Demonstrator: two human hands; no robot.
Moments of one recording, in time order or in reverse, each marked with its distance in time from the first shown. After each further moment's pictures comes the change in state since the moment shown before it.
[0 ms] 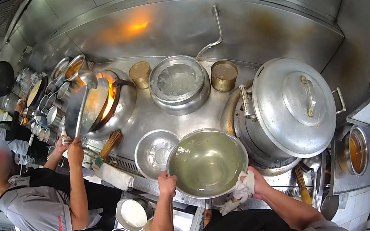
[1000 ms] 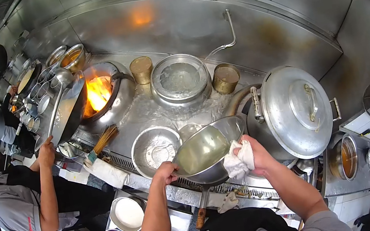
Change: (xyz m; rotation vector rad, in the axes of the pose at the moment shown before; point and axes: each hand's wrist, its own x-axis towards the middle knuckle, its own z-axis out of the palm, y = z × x) left_hand 0.055 0.027 -0.010 -0.080 -0.354 -0.372; right_hand 0.013 -0.124 0.126 -0.239 -0.087 -0.125
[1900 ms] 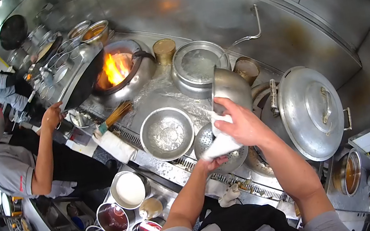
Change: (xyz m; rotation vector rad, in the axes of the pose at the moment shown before) left_hand 0.039 -0.077 0.121 -0.484 -0.482 0.020; right_hand 0.019 -0.073 0.087 -1.072 -0.216 -0.354
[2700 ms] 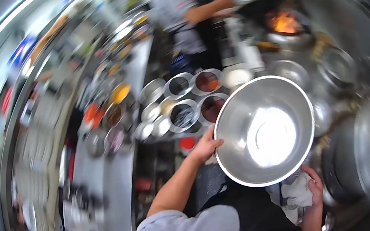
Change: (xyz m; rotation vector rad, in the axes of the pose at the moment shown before) left_hand -0.428 -0.293 0.082 0.288 0.974 0.904; right_hand -0.341 0.223 0.038 1.109 -0.652 0.019
